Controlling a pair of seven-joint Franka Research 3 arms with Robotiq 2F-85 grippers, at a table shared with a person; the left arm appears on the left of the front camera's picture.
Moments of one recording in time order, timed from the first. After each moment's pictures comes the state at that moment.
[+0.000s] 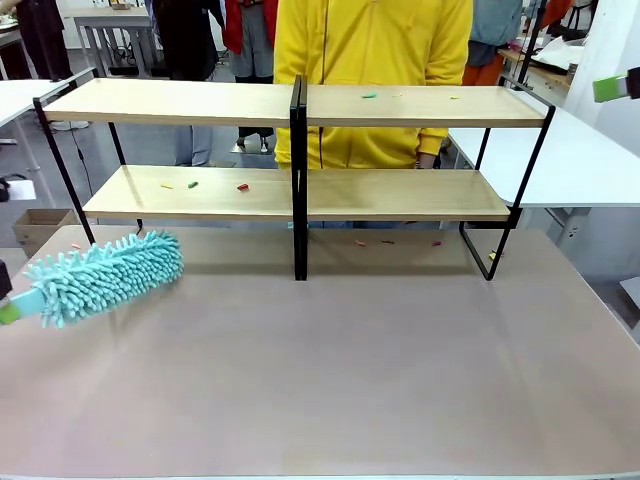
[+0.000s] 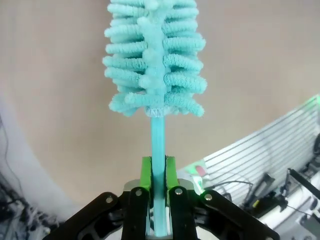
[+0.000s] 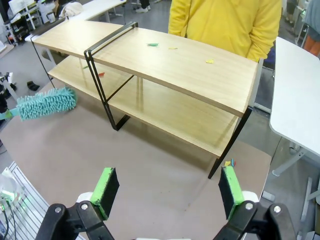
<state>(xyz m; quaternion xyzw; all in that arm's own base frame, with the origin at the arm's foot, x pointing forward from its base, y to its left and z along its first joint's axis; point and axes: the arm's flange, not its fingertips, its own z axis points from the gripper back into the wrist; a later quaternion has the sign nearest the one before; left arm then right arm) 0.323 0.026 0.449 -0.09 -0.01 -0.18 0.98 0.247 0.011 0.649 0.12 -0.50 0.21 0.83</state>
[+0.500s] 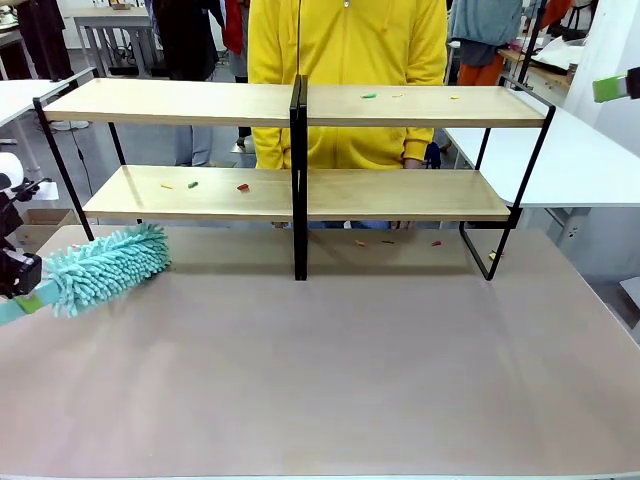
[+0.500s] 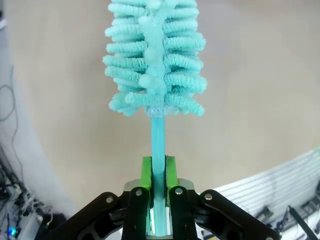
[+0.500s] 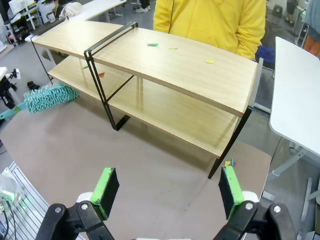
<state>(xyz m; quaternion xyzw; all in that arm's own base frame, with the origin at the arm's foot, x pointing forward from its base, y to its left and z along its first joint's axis) 0.348 0.014 0.444 -0.03 -0.04 -0.11 0.99 0.247 0.011 0.649 0.12 -0.50 0.21 0.83</state>
